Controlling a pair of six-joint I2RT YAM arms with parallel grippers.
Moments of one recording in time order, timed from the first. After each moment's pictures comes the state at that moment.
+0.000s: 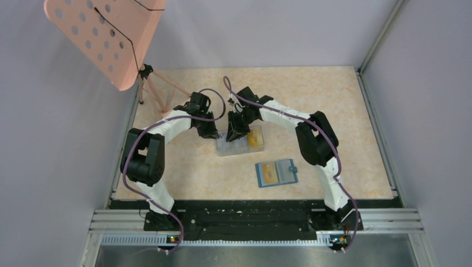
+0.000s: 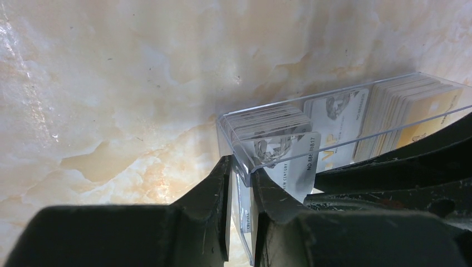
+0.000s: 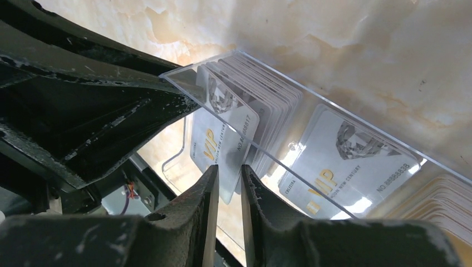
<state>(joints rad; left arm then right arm) -0.30 1.75 1.17 -0.52 0.20 -0.51 0.69 2.20 1.75 -0.60 -0.54 0.52</state>
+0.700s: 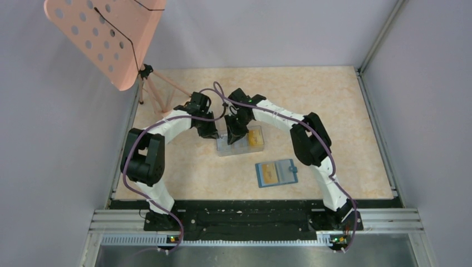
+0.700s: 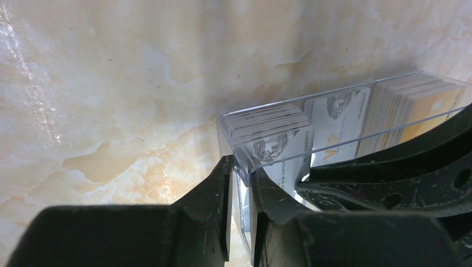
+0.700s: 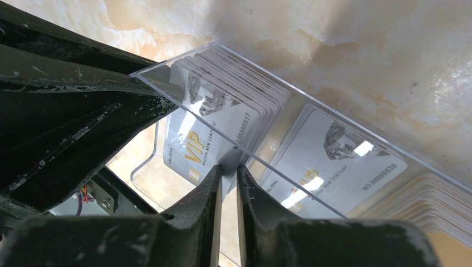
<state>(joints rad) -0.30 1.75 1.17 -0.52 0.20 -0.50 0.74 2.27 1.88 -0.77 -0.42 0.39</state>
